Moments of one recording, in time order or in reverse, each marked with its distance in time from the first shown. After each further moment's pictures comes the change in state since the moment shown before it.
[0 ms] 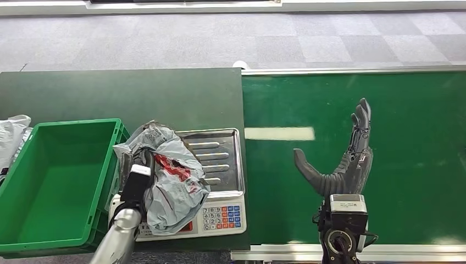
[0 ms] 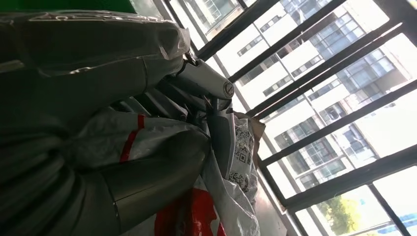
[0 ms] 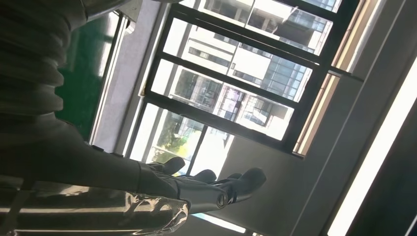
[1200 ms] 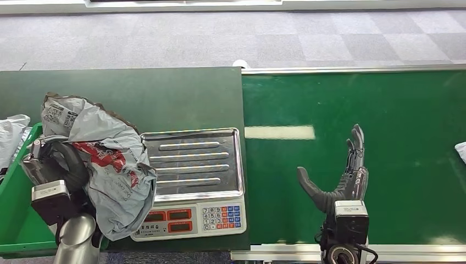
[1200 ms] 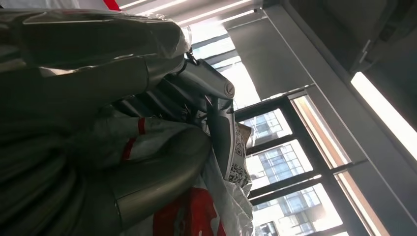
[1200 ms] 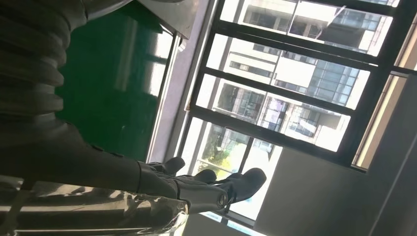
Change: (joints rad) left arm 0.155 0.047 0.085 -0.573 0.159 0.177 -0.005; right arm 0.113 -0.002 -0.055 0.036 -0.064 0.026 0.026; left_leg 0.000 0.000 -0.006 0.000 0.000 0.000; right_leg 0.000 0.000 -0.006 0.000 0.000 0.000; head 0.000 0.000
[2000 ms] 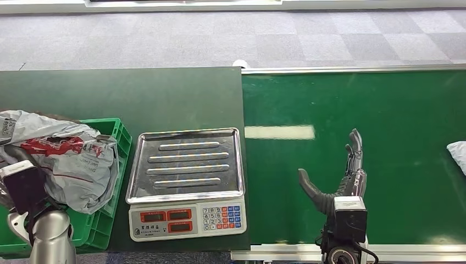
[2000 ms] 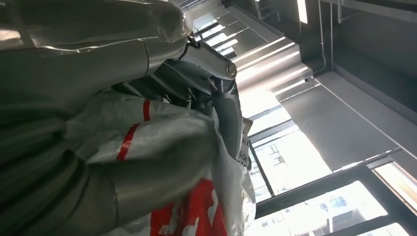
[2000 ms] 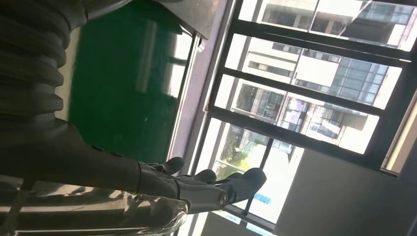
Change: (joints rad) left arm -0.060 0.010 0.277 0.083 -0.192 0.124 0.194; right arm 0.018 0.018 -0.026 0.005 0.022 0.016 0.051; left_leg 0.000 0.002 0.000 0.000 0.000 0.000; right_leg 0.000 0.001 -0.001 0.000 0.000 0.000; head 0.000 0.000
